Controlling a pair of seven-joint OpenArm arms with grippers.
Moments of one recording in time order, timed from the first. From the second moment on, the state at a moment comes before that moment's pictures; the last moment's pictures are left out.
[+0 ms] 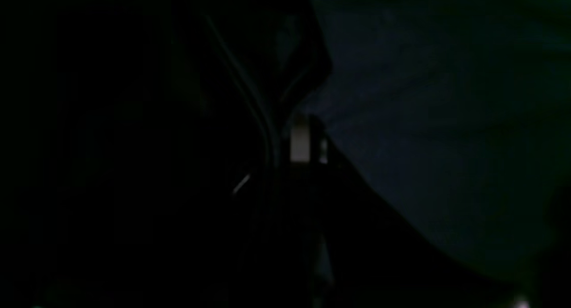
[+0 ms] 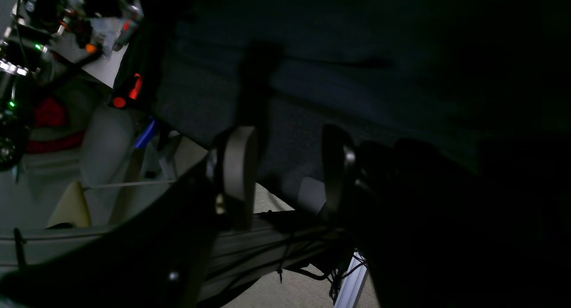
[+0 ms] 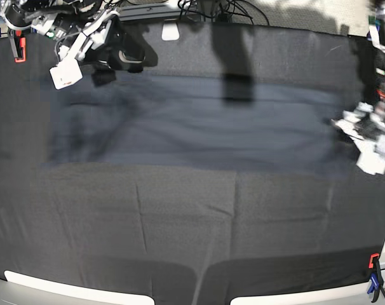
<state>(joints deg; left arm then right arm) -2.8 -27.9 -12.8 74.5 -34.2 -22.9 50.8 -39.0 8.6 29.2 124.1 64.8 39.6 -68.4</state>
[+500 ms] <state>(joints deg) -3.4 -28.4 -12.9 76.8 -41.0 -17.4 57.8 -39.0 8.6 29.2 124.1 64.9 39.6 -68.4</state>
